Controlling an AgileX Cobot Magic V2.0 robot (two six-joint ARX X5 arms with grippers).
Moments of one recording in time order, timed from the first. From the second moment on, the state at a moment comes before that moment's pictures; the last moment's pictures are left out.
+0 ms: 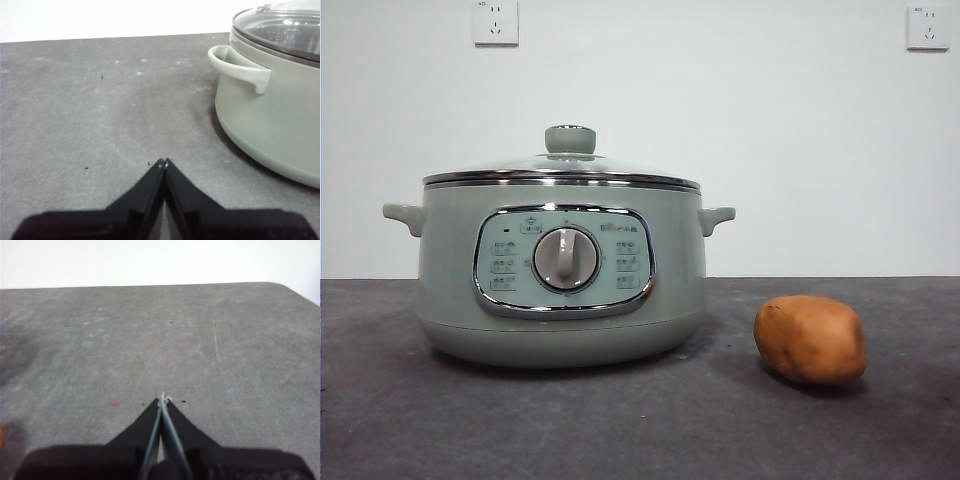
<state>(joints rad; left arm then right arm) -0.07 0.07 0.02 -0.17 0.00 -0.01 0.01 0.01 0.02 -0.19 0.03 0.01</state>
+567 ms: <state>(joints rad) -0.07 0.10 0.07 -0.12 0.05 -0.05 0.01 0.03 0.16 -0.18 -0.01 0.14</state>
